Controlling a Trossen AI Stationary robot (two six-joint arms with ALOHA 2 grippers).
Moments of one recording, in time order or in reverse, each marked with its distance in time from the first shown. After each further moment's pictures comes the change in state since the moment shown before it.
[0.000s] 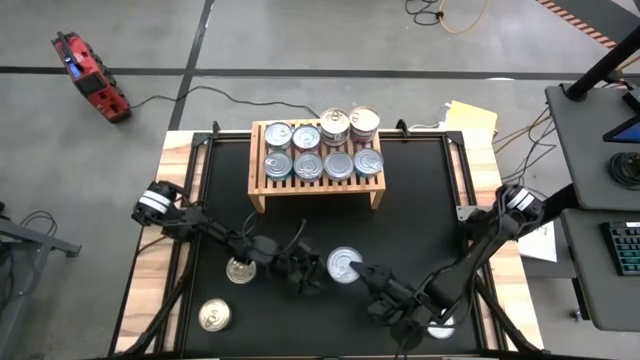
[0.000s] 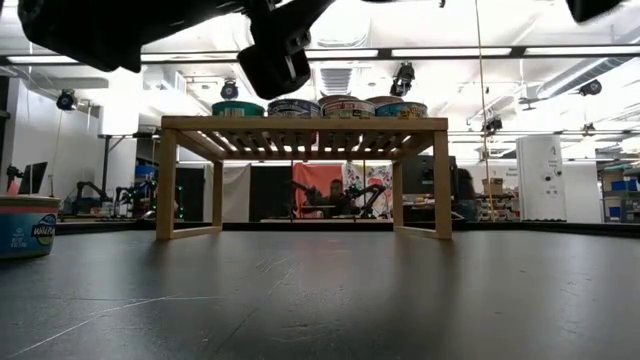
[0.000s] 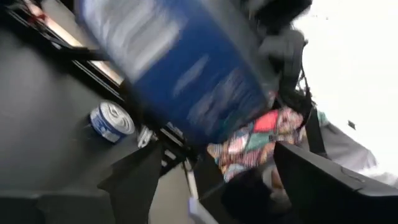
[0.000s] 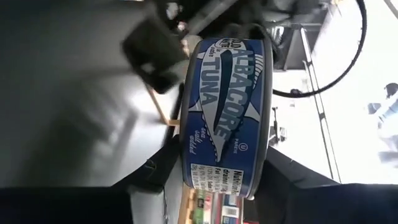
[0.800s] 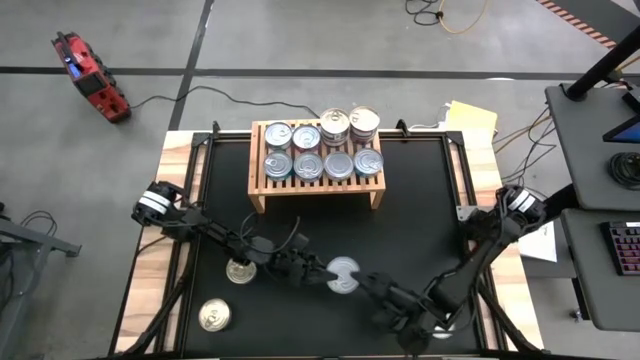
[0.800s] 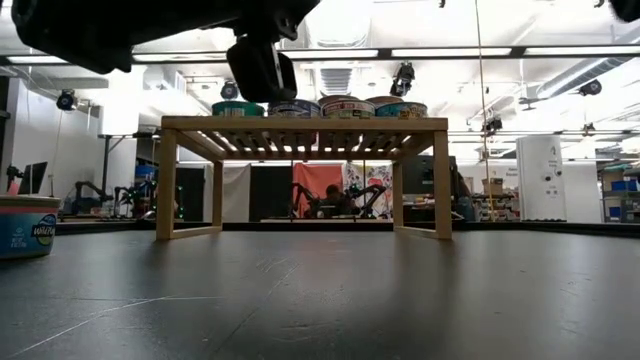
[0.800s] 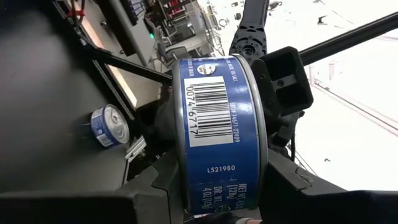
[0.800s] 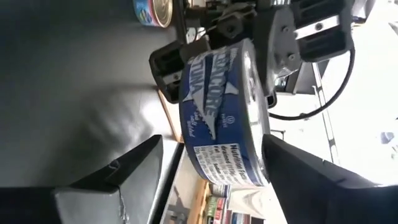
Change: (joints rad) left arm -0.015 0.000 -0.014 0.042 -0.153 -0.279; right arm 0.037 0.006 -0.014 -0.009 -0.079 -0.022
